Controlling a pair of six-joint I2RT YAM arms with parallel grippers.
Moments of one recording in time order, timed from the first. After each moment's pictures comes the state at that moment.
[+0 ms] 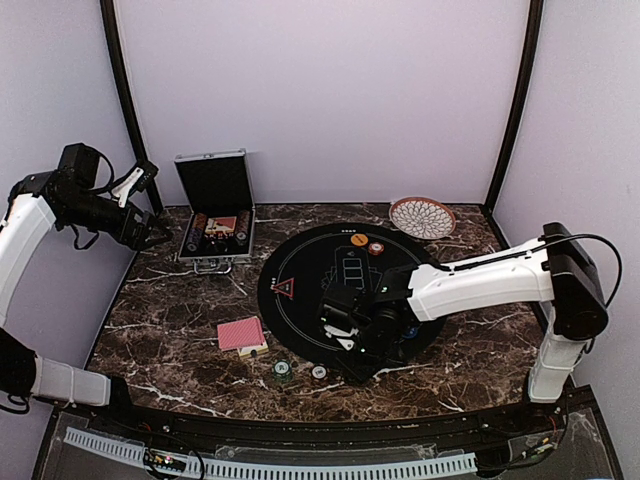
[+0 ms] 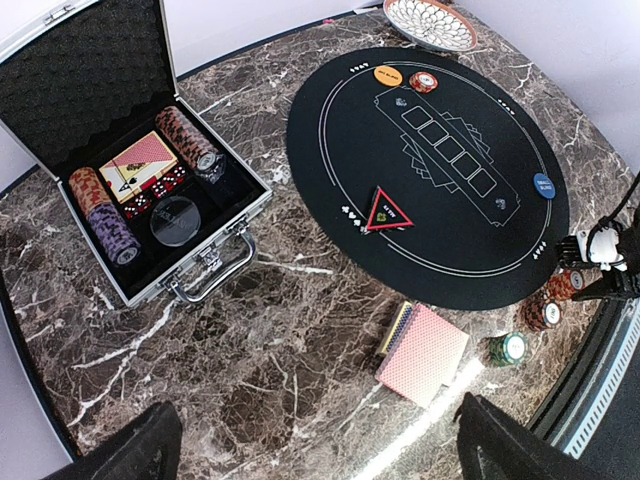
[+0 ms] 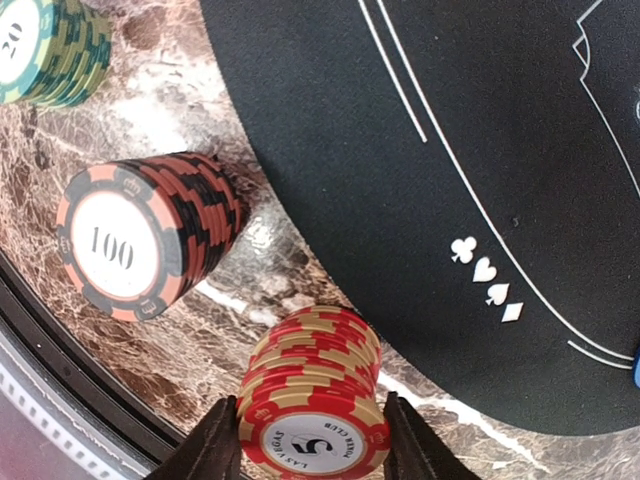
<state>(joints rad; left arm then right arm) 0.05 1.19 1.35 -1.09 0.56 0.45 1.20 1.82 1.26 -0.84 -0.03 0.39</state>
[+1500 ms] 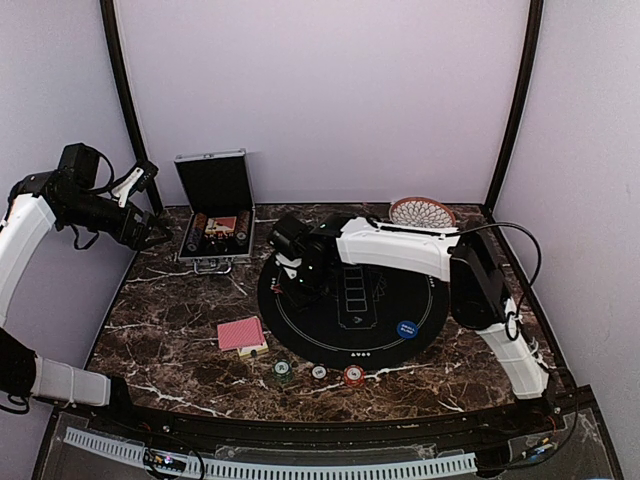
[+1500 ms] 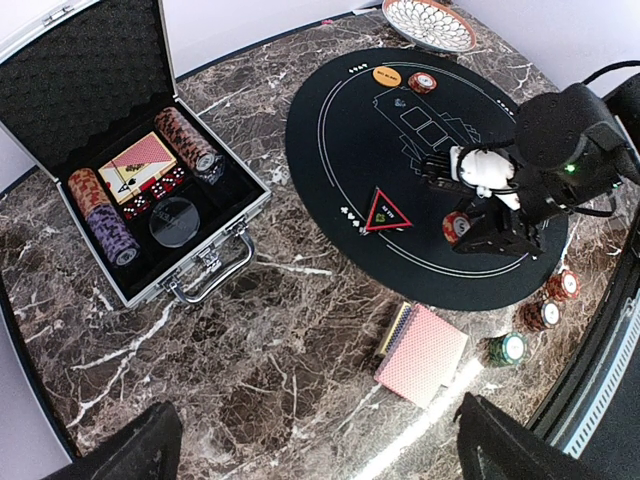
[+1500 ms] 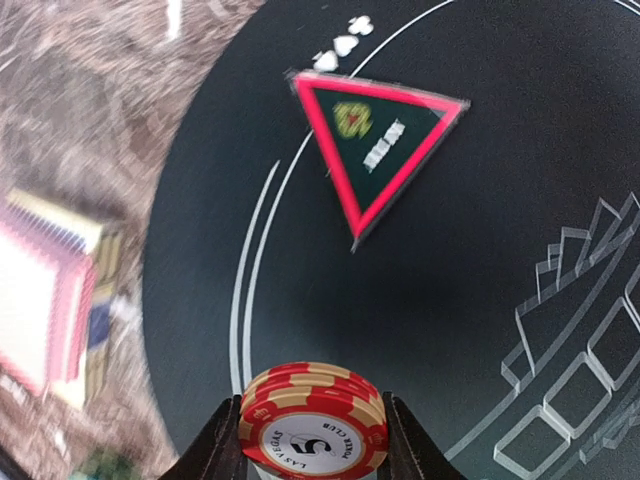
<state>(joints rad) 0.05 1.19 1.35 -1.09 0.56 0.45 1.02 2.35 2.10 -0.97 0.05 0.29</state>
